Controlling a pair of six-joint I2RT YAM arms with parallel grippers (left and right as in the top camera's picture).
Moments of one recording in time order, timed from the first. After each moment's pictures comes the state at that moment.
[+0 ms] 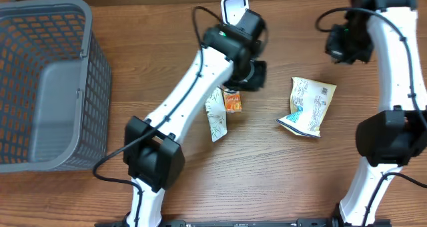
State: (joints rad) left arm -0.61 2.10 2.03 -1.22 0.28 -0.45; right arm -0.03 2.14 2.27 -1.64 -0.07 0.37
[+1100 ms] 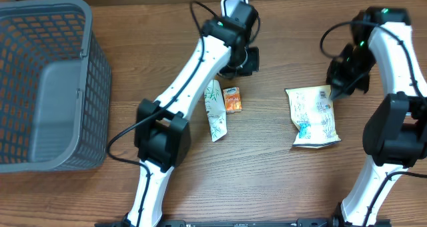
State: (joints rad) left arm -0.51 2.28 2.19 -1.18 0.24 -0.49; right arm -0.10 2.13 1.87 -1.64 -0.19 0.25
